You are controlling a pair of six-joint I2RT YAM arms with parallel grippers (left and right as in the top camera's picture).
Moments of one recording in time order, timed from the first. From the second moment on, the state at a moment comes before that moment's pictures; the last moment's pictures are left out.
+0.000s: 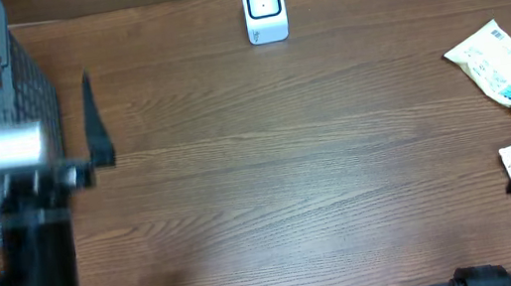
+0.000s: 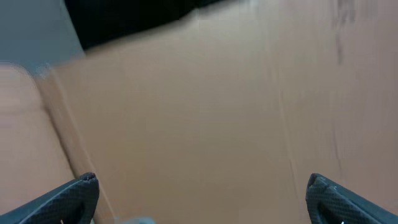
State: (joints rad) left arm 0.05 0.72 1.25 -0.23 0.05 0.26; right arm -0.06 0.29 0.98 -0.35 -0.02 0.20
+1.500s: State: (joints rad) left arm 0.05 0.02 0.92 -0.19 0.06 0.32; right arm -0.01 0.01 0.55 0.13 -0.20 0.30
